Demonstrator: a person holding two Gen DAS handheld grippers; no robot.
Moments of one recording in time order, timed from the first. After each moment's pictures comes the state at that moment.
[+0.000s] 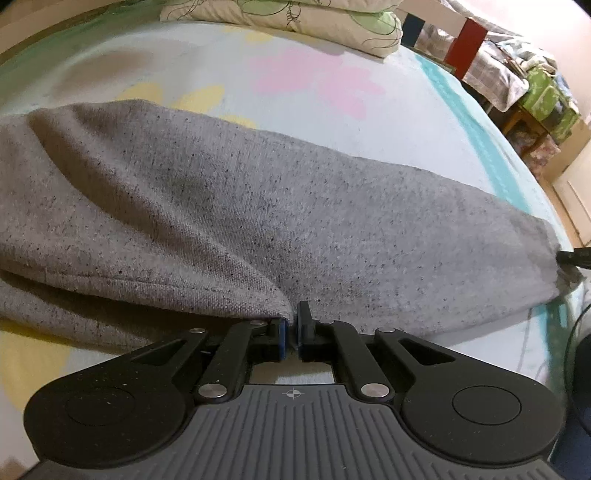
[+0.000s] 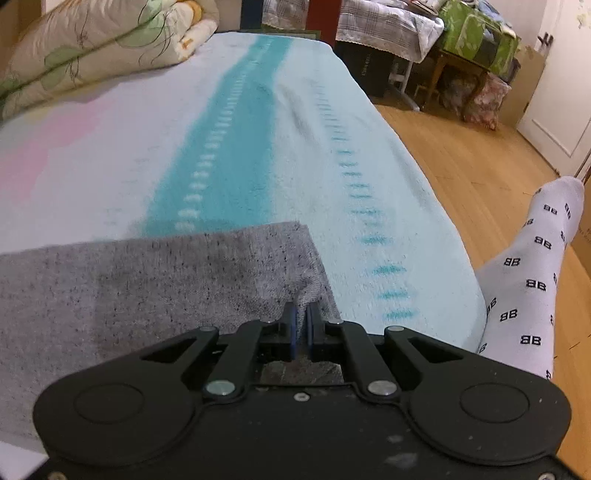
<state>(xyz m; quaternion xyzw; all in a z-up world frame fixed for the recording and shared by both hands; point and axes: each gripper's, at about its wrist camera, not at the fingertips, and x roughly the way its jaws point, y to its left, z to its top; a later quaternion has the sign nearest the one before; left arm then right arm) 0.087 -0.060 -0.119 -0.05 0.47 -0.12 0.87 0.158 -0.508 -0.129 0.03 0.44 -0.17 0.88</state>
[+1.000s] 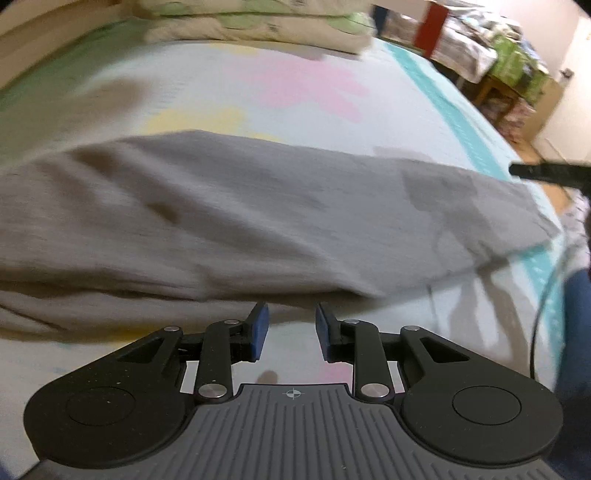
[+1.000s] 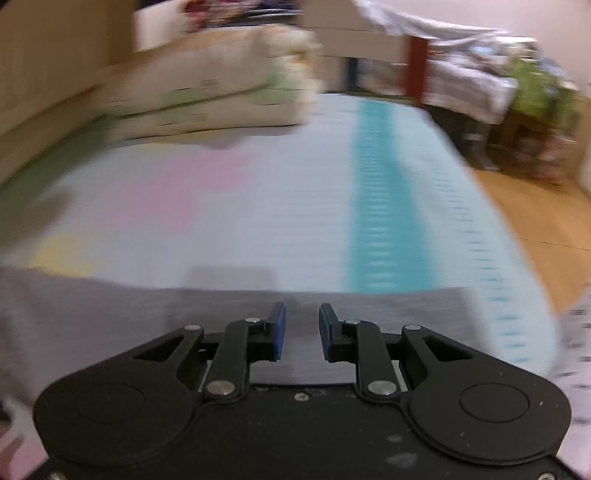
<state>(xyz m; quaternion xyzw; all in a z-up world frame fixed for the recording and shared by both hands) 0.057 0.026 -0.072 0.01 0.47 -0.15 0.87 0.123 -0.336 -0.048 0.05 0.37 0.00 0.93</state>
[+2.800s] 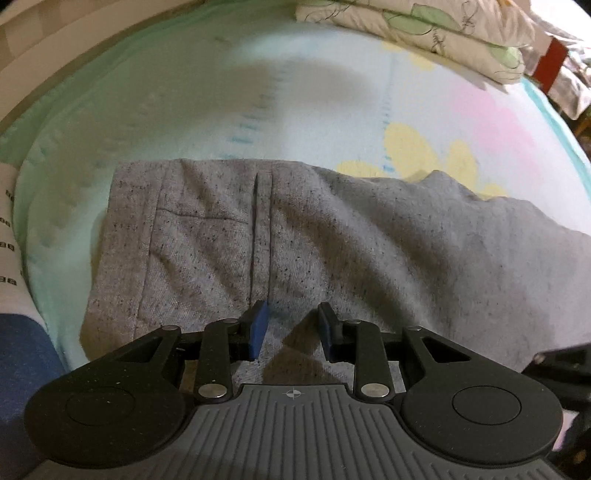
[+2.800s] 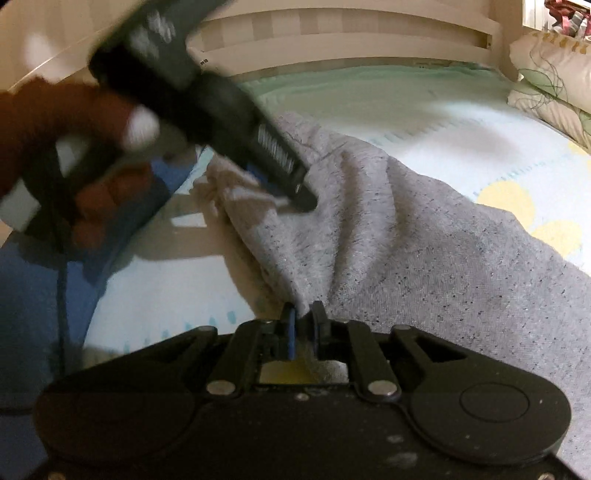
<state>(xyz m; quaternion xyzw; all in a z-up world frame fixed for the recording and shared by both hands) 0.133 0.195 -0.085 -0.01 0.50 -0.03 0.86 0.098 0.009 -0.099 -0.10 0.36 0.42 0.82</state>
